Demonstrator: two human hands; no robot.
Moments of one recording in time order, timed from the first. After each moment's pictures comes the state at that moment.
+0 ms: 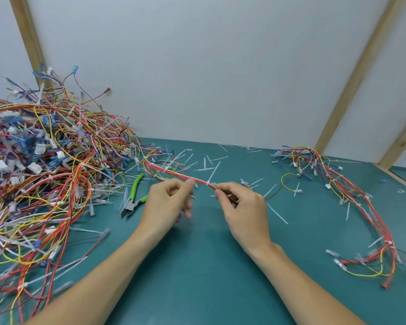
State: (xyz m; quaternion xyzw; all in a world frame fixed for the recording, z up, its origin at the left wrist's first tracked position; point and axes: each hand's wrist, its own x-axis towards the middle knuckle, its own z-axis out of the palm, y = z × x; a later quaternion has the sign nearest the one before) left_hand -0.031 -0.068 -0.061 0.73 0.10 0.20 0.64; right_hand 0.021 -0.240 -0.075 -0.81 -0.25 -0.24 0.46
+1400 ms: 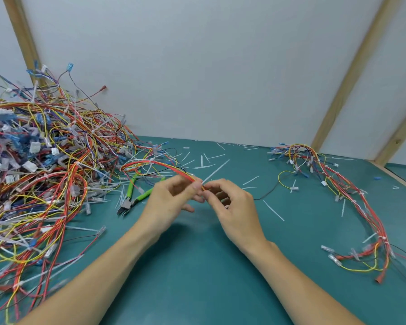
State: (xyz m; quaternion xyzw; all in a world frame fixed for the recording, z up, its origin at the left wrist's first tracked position) left_hand -0.034 -0.073 -0.056 0.70 -0.02 0.17 0.70; right_hand 0.013 -0.238 -0.070 -0.79 -0.31 -0.15 0.51
